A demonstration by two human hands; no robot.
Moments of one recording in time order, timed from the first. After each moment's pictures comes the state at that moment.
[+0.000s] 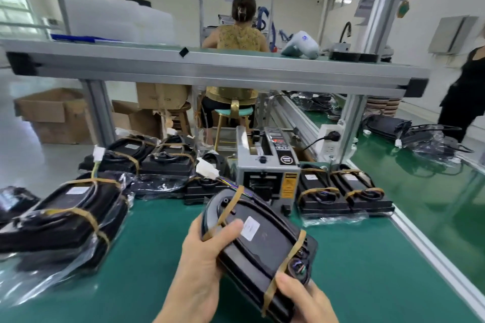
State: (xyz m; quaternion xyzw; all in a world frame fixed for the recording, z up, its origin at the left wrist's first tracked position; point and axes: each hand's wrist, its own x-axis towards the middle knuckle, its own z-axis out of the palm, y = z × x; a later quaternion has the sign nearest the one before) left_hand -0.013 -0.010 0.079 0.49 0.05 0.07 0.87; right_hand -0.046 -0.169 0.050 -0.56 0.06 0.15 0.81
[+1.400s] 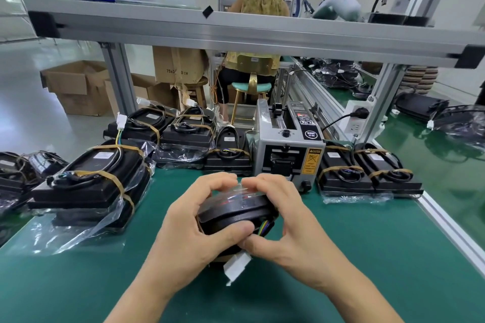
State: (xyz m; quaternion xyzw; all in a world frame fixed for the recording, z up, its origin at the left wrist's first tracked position) left_hand -0.053 0.040 0.099 0.78 -0.13 0.20 0.58; right_hand -0.010 -0.134 0.105 -0.82 -0.35 -0.02 0.46
